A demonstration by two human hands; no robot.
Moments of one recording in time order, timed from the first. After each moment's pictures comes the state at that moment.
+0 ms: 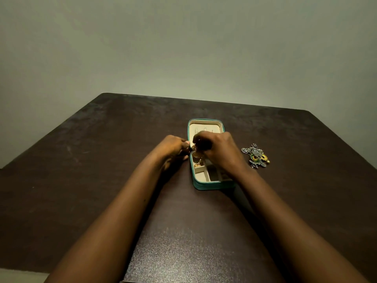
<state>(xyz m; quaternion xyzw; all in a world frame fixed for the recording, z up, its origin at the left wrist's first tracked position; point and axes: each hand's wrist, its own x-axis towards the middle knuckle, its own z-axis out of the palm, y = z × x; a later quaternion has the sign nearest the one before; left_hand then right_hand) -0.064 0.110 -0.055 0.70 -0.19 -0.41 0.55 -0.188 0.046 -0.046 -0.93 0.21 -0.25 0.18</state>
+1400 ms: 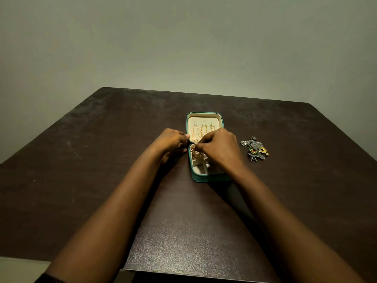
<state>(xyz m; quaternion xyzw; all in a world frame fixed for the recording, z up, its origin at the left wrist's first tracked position) -0.067 0.112 -0.053 0.70 -0.20 -0.41 0.55 -0.189 0.062 -0.041 -0.85 0.40 -0.21 0.28</state>
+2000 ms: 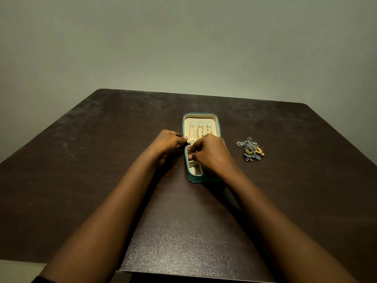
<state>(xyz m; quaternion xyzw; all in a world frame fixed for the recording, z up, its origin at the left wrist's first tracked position) -0.073 0.115 -0.051 0.72 -0.23 -0.38 0.53 -0.188 0.062 -0.049 -0.89 0.35 -0.15 0.24</state>
